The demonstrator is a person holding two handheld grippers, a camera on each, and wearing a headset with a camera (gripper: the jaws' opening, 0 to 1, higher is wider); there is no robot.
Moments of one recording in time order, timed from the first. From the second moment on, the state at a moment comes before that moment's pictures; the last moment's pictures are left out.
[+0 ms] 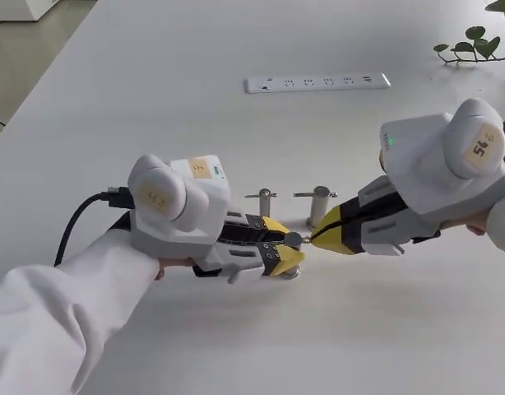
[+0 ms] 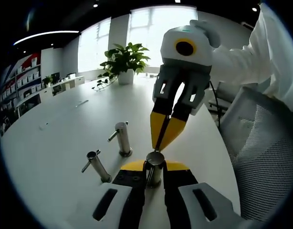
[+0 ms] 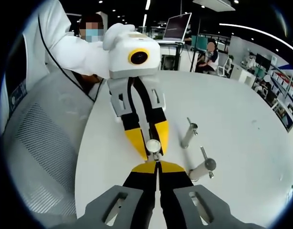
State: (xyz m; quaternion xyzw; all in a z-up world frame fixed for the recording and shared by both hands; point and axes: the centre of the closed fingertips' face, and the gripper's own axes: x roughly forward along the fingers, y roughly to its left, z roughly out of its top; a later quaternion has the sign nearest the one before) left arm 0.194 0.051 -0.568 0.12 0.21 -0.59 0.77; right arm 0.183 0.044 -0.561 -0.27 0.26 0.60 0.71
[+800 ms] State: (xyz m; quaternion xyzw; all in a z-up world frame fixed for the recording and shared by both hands) left arm 0.167 0.073 -0.579 0.08 0.24 -0.60 0.76; right arm 0.179 0.056 -0.564 -0.18 0.25 0.58 0.75
